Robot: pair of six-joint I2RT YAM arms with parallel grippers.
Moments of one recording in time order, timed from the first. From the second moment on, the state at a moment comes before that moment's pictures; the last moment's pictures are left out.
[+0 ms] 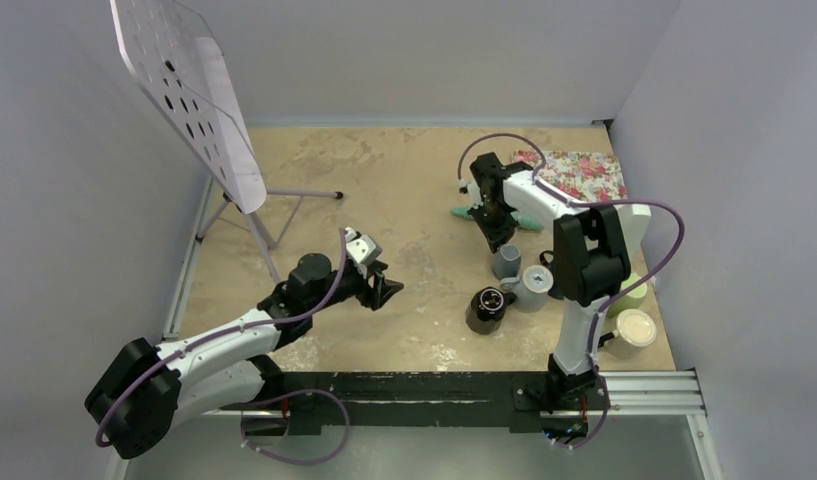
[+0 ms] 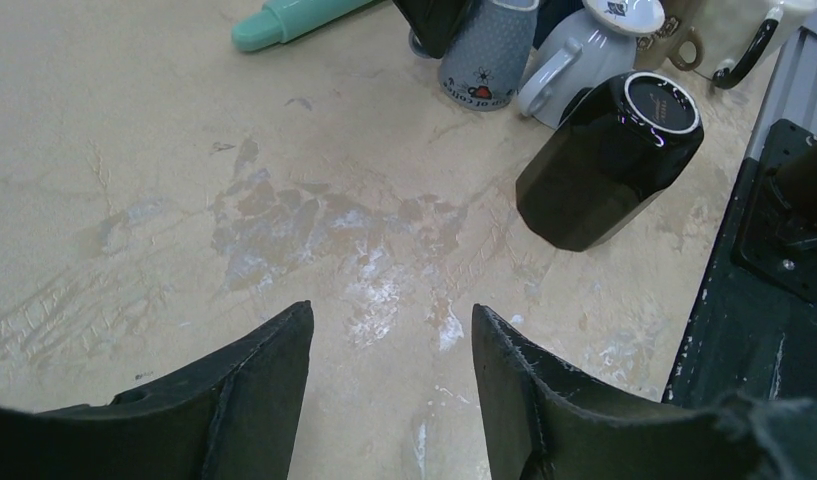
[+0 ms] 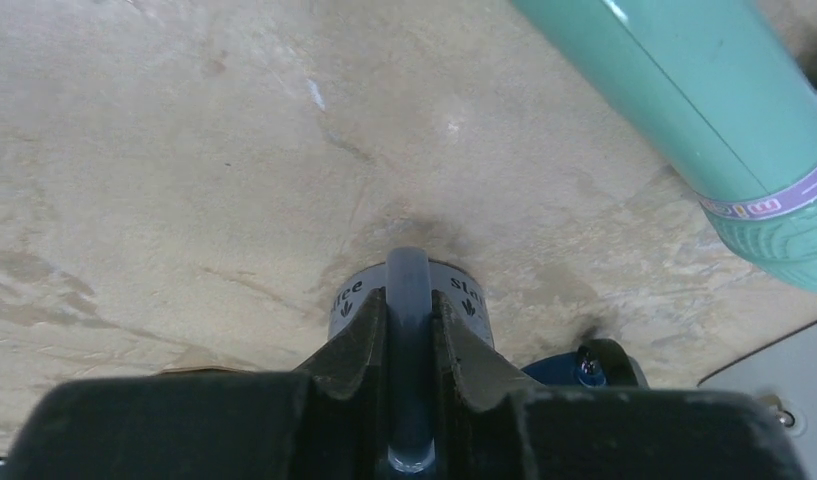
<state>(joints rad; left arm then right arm) -0.73 1.01 0.35 0.42 0.25 -0.10 0.35 1.94 1.44 -0.95 0.10 -0.13</state>
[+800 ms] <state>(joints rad) -0.66 1.08 0.66 0.47 0.42 -0.31 0.35 1.19 1.00 0.00 -0.51 0.13</state>
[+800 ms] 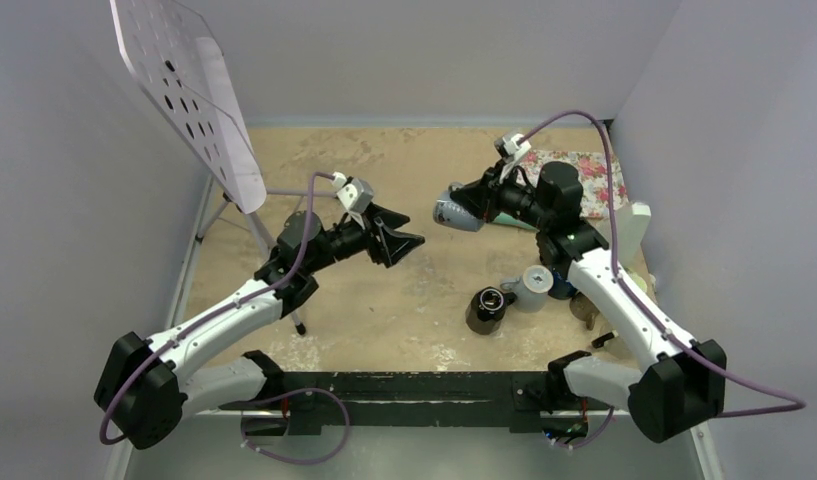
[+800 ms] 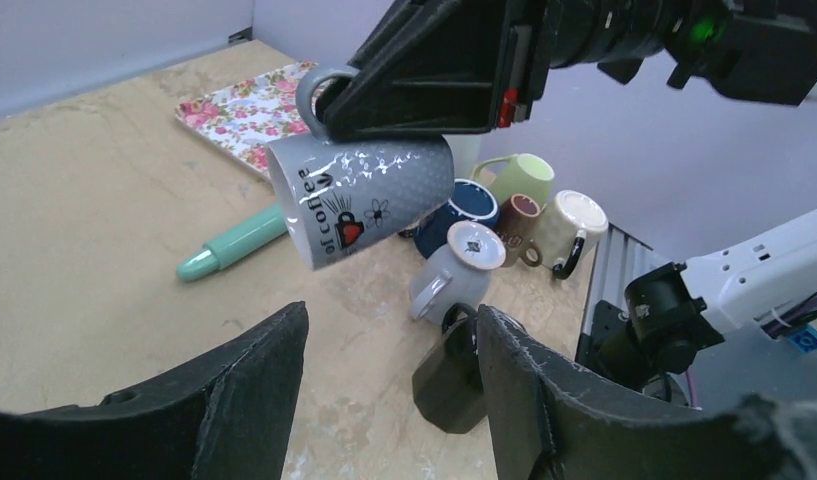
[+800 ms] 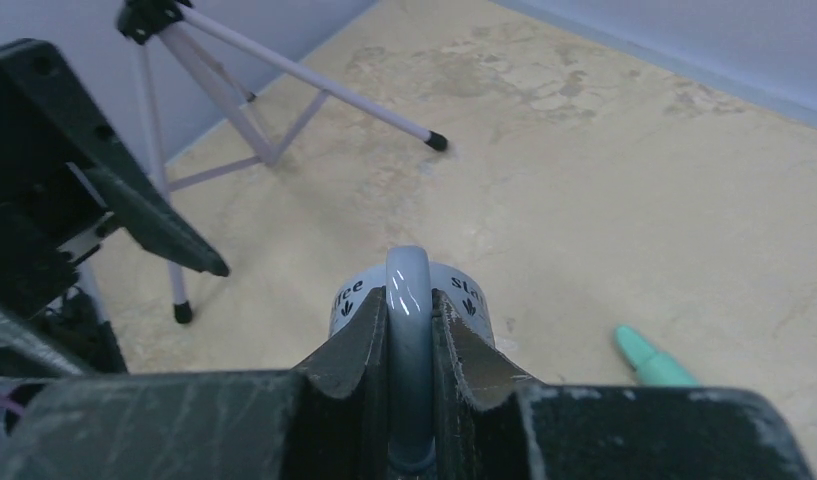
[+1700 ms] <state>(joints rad) -0.66 1.20 0.79 0.56 0.56 -0.48 0.36 1.05 0.84 0.41 -0.73 0.40</state>
